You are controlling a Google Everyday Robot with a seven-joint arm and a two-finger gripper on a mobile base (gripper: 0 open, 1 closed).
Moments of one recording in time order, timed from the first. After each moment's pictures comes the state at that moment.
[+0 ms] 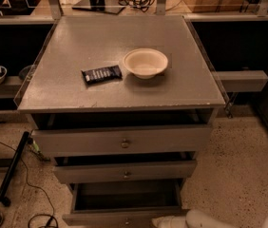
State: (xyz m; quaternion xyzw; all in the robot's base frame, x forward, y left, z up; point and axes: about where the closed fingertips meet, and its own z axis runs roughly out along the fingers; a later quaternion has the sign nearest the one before) arm 0.401 -0.075 0.168 -0.28 0.85 0.38 0.22
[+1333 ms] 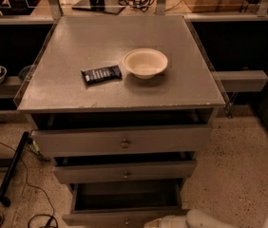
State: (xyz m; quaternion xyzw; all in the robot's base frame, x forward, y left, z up) arm 0.401 -0.075 0.168 -0.28 0.85 0.38 0.22
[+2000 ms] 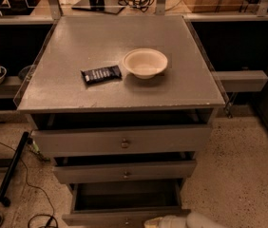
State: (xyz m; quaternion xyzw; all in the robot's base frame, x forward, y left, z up) arm 0.410 -0.076 0.169 -0.25 0.86 0.37 0.24
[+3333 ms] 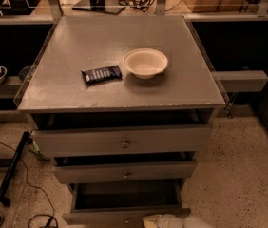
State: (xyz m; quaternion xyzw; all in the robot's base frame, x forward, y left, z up) arm 0.433 -0.074 0.175 -0.22 0.87 0.33 0.30
